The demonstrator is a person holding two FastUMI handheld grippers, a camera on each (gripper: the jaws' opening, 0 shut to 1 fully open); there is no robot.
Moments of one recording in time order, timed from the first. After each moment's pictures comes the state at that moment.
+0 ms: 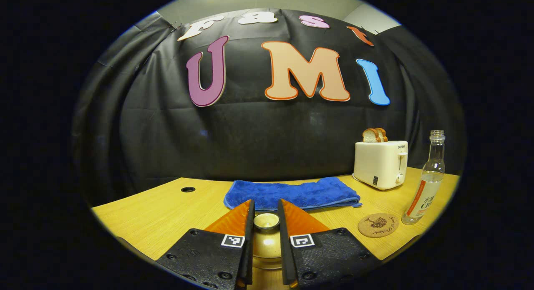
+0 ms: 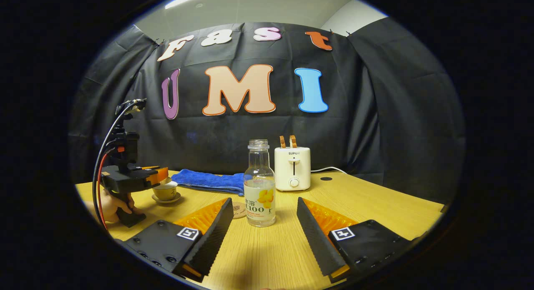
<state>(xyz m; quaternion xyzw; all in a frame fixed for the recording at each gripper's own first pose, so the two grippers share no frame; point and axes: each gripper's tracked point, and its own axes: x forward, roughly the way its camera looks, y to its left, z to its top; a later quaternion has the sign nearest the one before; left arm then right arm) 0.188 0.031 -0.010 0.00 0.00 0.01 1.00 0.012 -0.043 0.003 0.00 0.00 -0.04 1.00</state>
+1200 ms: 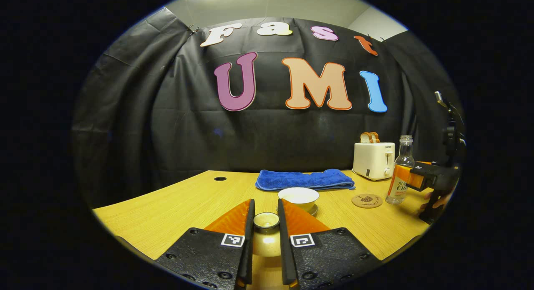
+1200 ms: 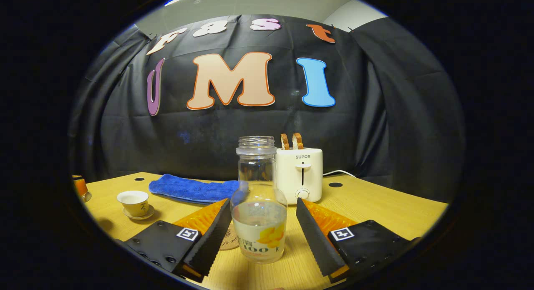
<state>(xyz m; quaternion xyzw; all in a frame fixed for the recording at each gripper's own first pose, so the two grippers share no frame) 0.049 0.079 -0.009 -0.01 0.00 0.04 1.00 0.141 -0.041 -0.002 0.00 0.00 -0.06 1.00</state>
